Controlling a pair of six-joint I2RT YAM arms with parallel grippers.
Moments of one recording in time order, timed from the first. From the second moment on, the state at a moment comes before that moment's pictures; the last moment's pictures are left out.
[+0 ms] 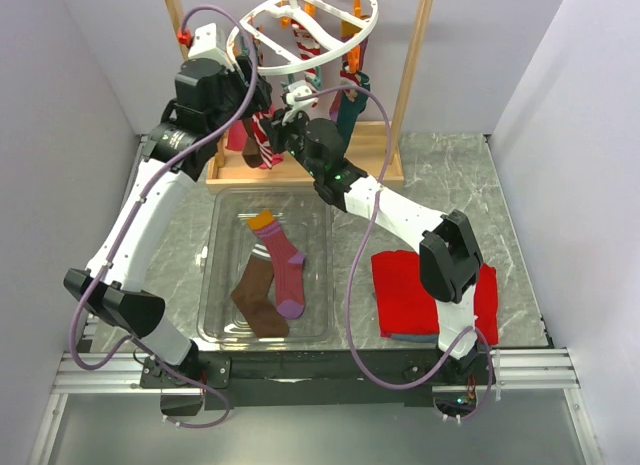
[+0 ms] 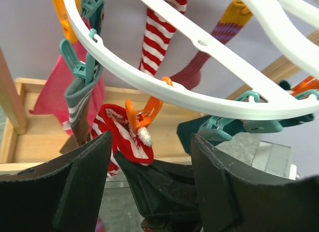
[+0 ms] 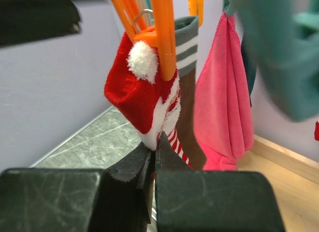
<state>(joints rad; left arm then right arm) -0.41 1.58 1.93 -0.50 -0.19 -0.47 0.75 1.96 1.71 0.39 0.05 0.11</state>
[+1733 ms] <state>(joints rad) -0.44 1.70 1.97 -0.43 -0.32 -0.38 0.77 1.77 1.46 0.38 0.07 0.15</state>
